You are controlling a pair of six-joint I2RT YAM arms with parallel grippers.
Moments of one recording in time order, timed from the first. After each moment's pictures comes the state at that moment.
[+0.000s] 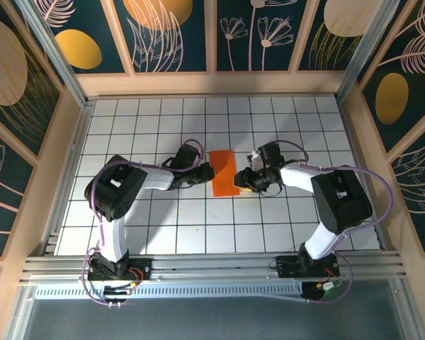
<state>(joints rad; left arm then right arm) -0.60 1.94 0.92 0.24 0.35 -0.75 0.40 1.67 0.80 -0.22 -0.60 0.53</state>
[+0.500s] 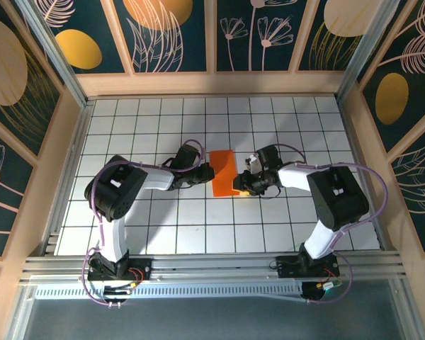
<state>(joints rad) -0.60 1.94 0.92 0.25 0.35 -0.75 0.41 1.70 0.78 -0.18 -0.65 0.56</state>
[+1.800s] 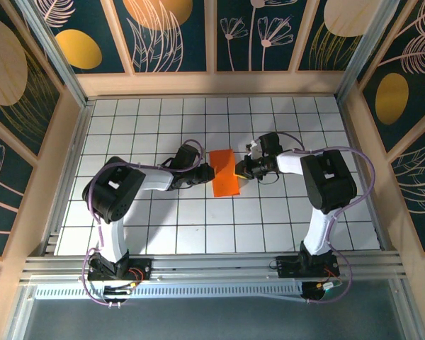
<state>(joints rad) -0.61 1.90 0.91 0.22 0.33 -0.75 0.33 1.88 0.97 -0.14 -0.72 0.52</state>
